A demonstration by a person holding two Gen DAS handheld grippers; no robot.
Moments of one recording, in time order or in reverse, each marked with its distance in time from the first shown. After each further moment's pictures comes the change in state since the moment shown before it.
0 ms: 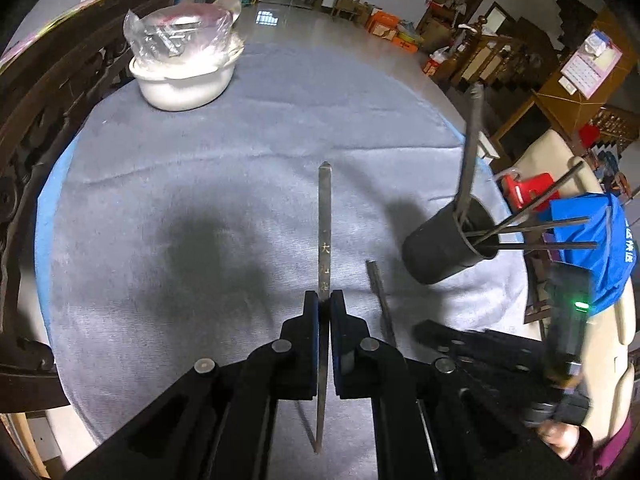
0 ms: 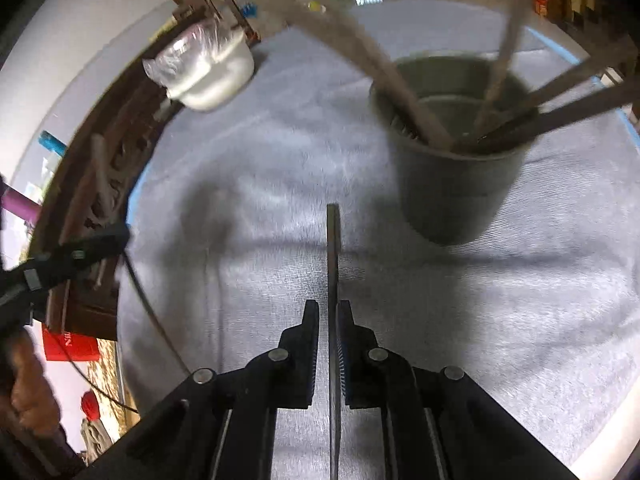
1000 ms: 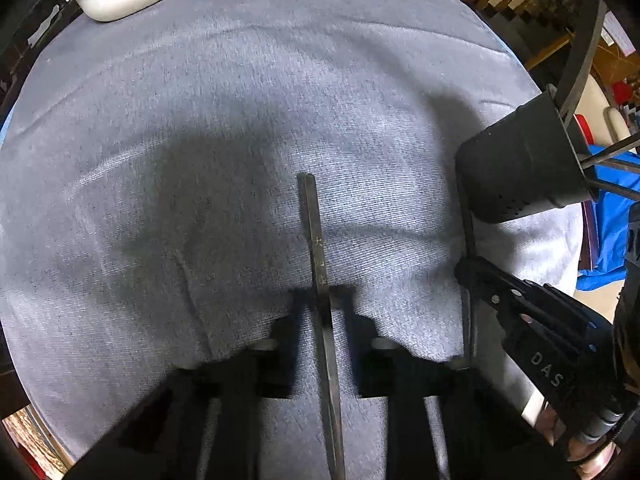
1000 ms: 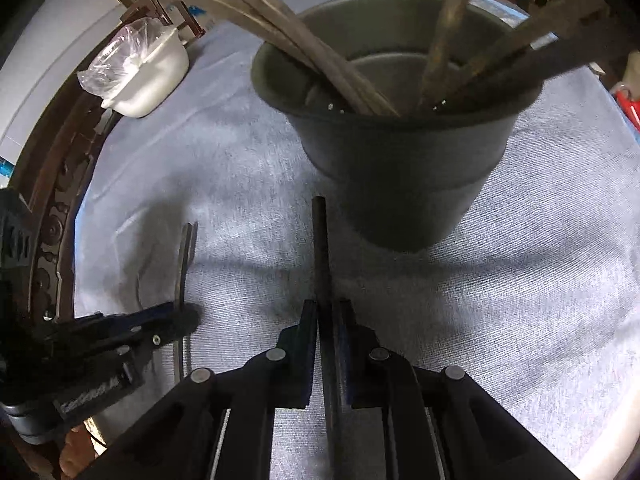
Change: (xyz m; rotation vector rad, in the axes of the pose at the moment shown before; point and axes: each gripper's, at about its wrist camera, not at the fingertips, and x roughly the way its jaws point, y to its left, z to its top) left arm 0.128 0.008 -0.012 0.006 0.327 0.085; right arm 0.039 -0.026 0.019 0.103 0.014 -0.123
